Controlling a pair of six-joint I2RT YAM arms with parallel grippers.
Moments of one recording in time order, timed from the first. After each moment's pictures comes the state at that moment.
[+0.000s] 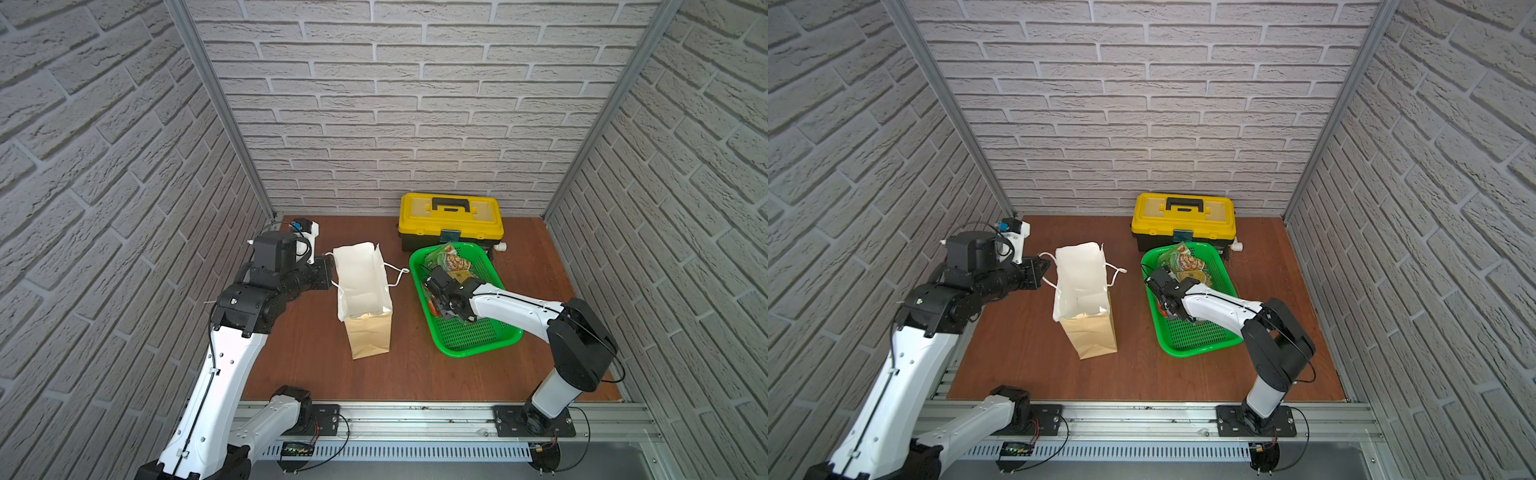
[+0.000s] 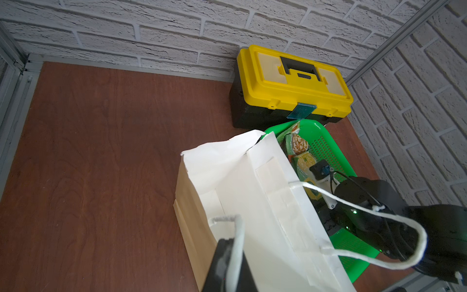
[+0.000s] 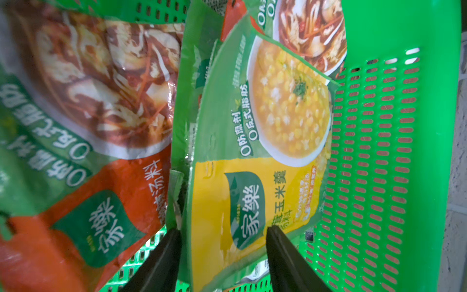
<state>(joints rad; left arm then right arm) -0.15 0.99 1.33 -0.97 0.19 -0.28 0.67 1.68 1.10 -0.72 0.54 0.28</state>
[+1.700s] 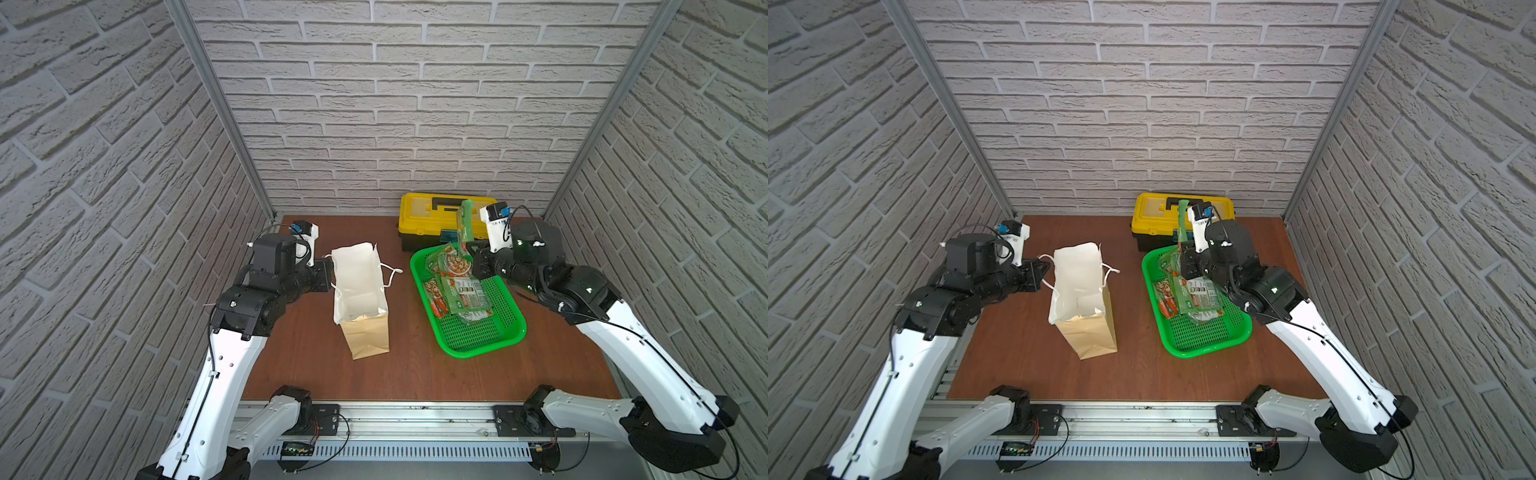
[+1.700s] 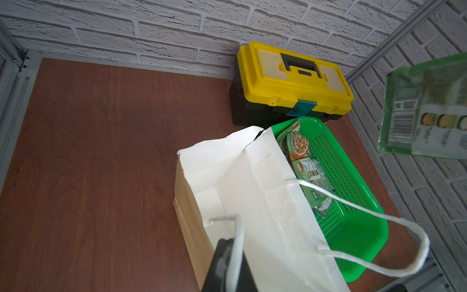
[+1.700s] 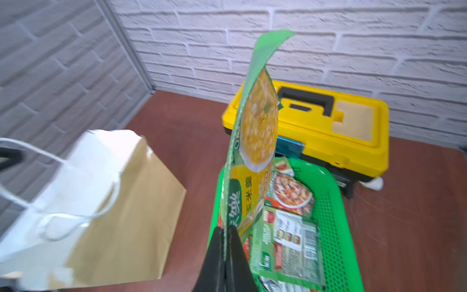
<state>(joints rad) -0.15 0.97 1.31 -0.97 0.20 -0.28 0.62 1.17 1.55 -0.83 0.13 0.30</state>
